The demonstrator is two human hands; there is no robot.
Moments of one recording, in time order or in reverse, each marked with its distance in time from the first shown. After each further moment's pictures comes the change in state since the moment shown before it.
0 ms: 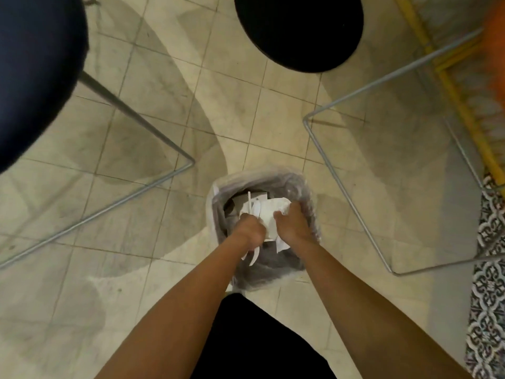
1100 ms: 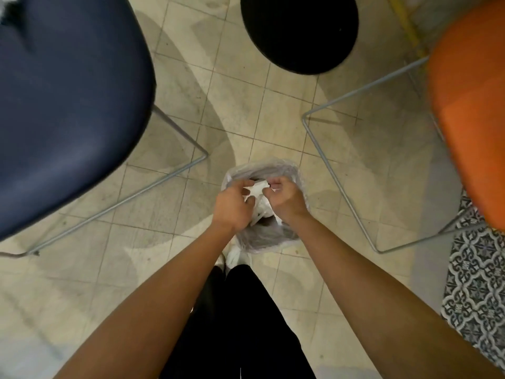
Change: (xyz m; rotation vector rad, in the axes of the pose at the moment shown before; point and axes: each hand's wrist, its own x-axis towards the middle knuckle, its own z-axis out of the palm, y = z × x) left_hand -0.132 0.013 -0.061 -0.009 0.338 0.337; right_hand -0.100 -0.062 -0.042 0.106 -0.016 -0.254
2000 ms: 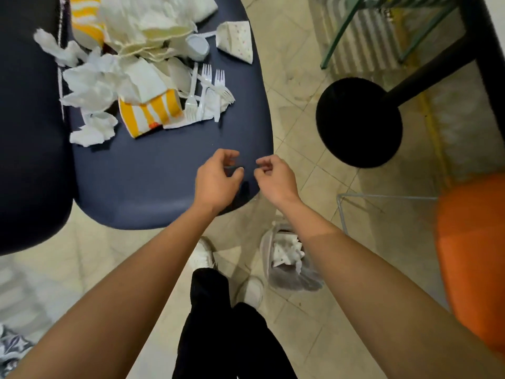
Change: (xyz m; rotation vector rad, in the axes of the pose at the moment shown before) left_hand -0.089 0.043 -0.246 -0.231 0.602 0.066; right_hand -0.089 -0.260 0.041 -0.188 -0.103 -0.478
